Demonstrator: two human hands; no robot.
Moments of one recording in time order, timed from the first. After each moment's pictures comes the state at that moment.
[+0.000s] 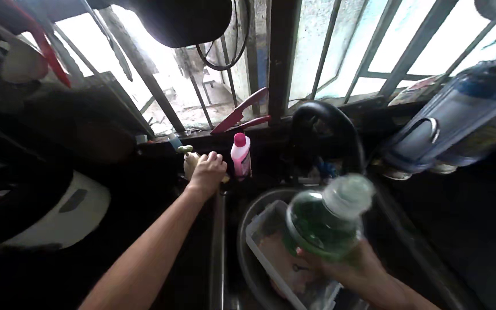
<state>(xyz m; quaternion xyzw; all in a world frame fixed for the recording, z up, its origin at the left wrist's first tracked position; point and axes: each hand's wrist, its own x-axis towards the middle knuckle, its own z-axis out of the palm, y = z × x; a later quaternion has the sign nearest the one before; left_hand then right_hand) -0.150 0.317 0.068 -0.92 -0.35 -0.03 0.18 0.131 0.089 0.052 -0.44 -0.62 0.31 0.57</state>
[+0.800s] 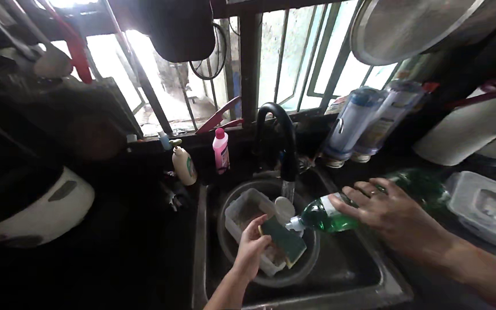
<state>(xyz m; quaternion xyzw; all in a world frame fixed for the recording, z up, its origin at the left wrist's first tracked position) -0.044 0.054 -0.024 -0.44 -0.33 -0.39 -0.74 0.246 -0.017 0.138 -0.51 -0.82 -0.25 0.01</state>
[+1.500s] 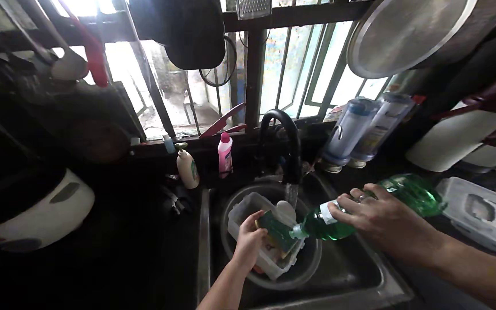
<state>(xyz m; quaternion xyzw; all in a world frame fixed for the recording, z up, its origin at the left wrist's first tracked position) -0.056 0.080 -0.023 -0.41 -0.34 -0.41 -0.74 0.211 -0.017 0.153 -0.47 -0.83 -0.28 -0.02</state>
